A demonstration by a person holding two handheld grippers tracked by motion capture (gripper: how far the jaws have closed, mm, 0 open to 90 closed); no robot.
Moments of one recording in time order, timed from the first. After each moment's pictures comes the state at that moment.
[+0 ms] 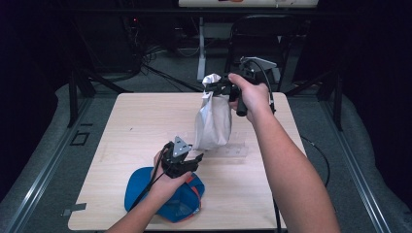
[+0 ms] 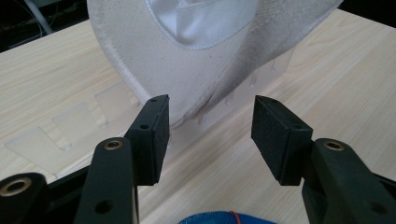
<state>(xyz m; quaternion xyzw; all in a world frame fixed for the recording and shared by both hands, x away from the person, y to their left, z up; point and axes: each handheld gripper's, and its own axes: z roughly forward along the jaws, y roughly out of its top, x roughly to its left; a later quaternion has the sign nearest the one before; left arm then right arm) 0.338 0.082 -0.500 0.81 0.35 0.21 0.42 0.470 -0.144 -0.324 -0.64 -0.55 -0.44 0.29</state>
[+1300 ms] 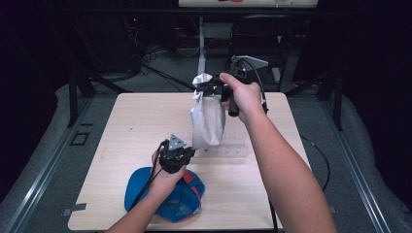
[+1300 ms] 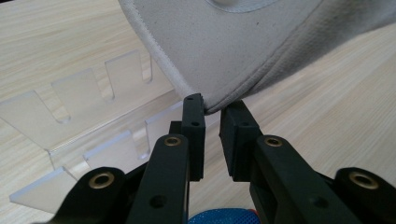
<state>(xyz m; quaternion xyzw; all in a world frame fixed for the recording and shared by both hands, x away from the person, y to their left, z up) 0.355 0.098 -0.519 0.80 0.39 0.17 0.41 0.467 -0.121 -0.319 -0.63 -0.56 -0.44 0.30</state>
